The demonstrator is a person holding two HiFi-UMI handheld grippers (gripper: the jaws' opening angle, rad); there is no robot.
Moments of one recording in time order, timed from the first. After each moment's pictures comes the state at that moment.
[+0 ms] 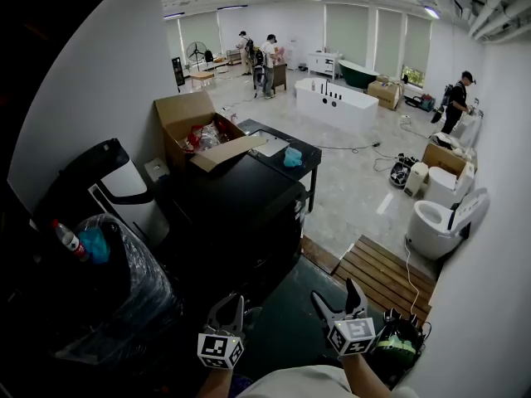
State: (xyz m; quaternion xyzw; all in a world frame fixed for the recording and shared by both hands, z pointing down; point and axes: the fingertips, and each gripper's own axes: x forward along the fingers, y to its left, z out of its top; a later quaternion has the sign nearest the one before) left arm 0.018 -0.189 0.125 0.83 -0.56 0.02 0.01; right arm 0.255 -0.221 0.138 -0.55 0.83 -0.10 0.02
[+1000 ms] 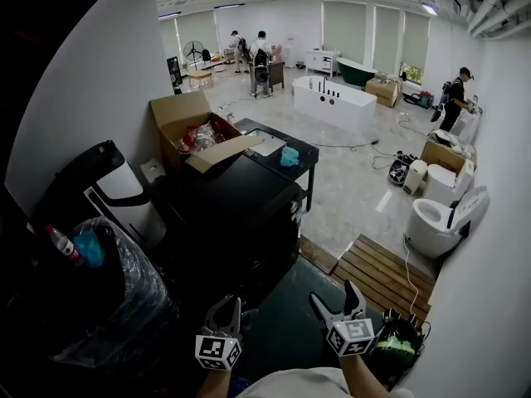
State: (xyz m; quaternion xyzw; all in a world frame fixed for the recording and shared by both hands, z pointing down) left arm 0.030 -0.202 0.135 0.83 -0.56 0.03 0.02; right arm 0.272 -0.234 0.150 -0.55 0.83 -0.11 0.02
